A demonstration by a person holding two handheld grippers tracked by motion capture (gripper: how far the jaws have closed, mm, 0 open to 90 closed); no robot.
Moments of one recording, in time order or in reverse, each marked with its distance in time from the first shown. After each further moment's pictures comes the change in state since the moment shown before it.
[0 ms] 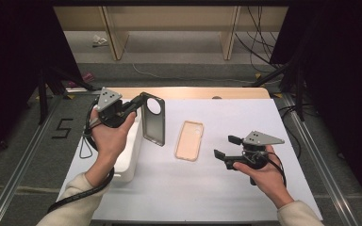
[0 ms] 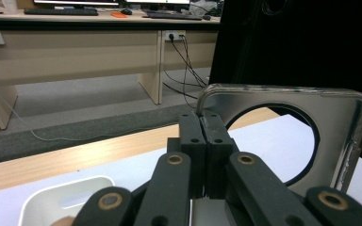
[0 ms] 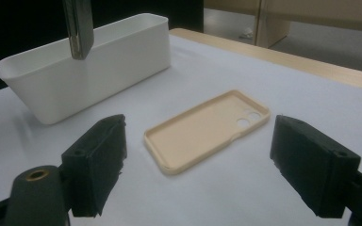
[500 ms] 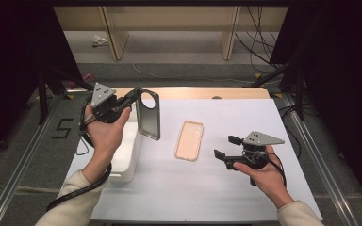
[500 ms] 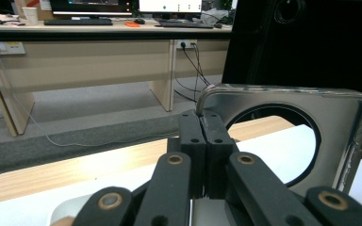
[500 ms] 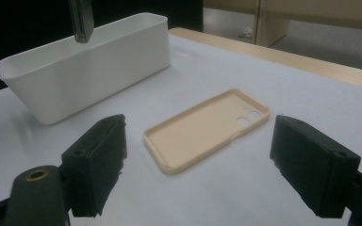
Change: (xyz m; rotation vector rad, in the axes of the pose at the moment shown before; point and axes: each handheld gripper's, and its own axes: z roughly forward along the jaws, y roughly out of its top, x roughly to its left) left arm 0.011 0.008 -0.002 -0.029 0.046 0.006; right arm 0.000 -0.001 0.000 0.001 0.001 0.007
